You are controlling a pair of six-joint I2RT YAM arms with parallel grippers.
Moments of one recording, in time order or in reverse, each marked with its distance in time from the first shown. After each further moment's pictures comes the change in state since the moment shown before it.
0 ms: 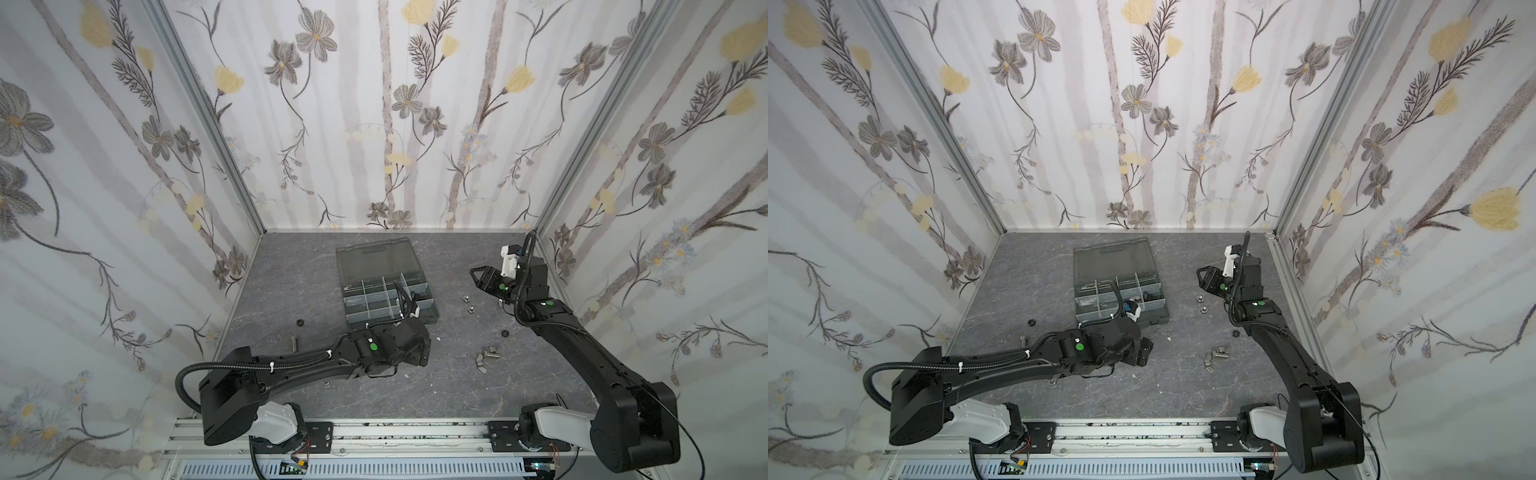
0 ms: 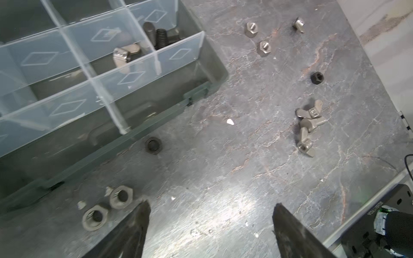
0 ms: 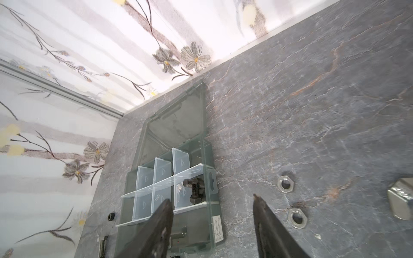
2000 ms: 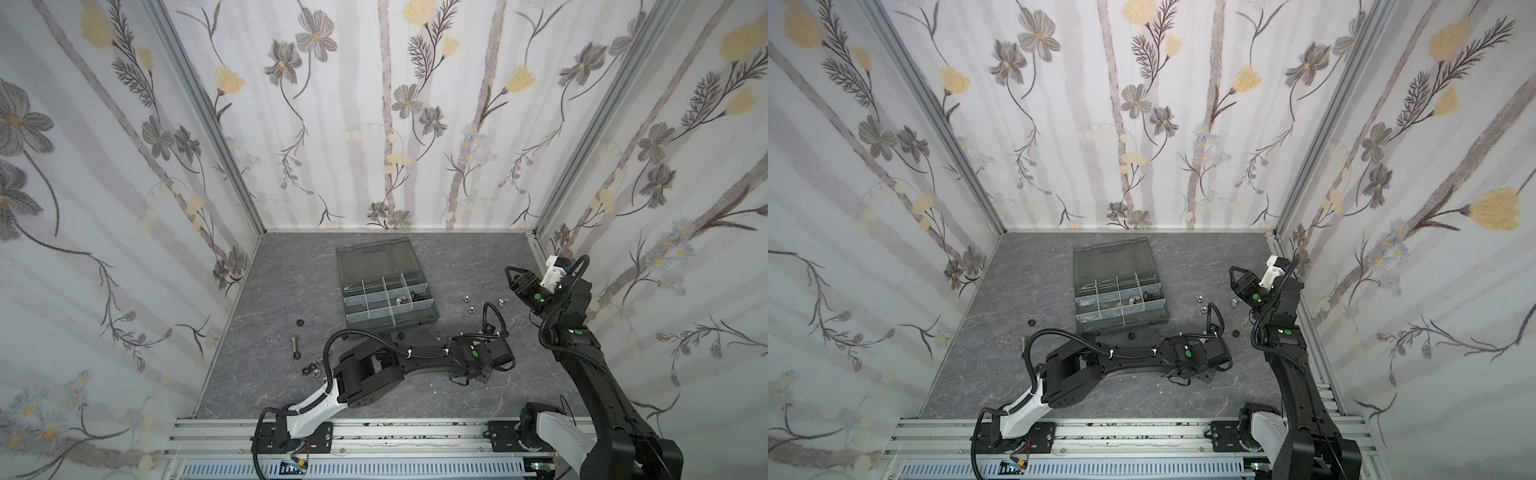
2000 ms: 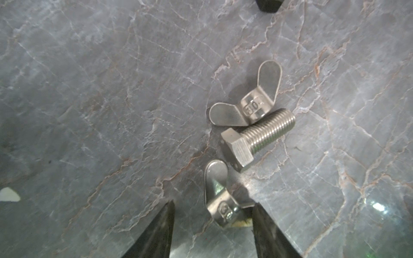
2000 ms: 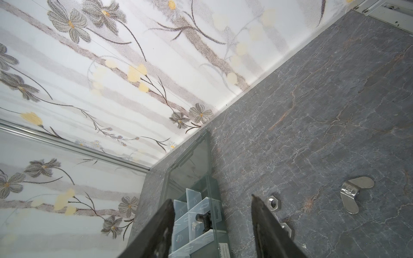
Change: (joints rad) left arm -0.162 0.834 0.778 -0.165 0.035 0.020; right arm -0.255 -0.213 -0.188 0.195 -0.132 0.182
